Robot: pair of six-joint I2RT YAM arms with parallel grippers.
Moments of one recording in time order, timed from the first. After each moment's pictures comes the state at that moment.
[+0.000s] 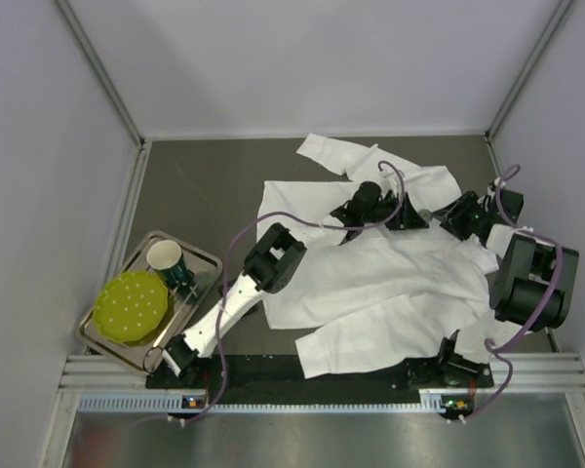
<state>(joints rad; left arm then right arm) -0.83 2.82 2.27 0.40 0.58 -0.92 -0.35 1.62 0.81 0.07 -0.52 0.57</state>
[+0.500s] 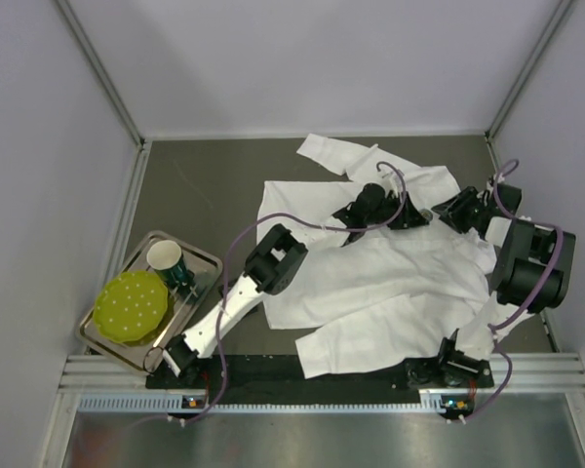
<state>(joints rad) -0.85 2.81 2.26 0.37 0.45 -0.91 -0.35 1.75 0.88 0.15 -0.55 0.59</state>
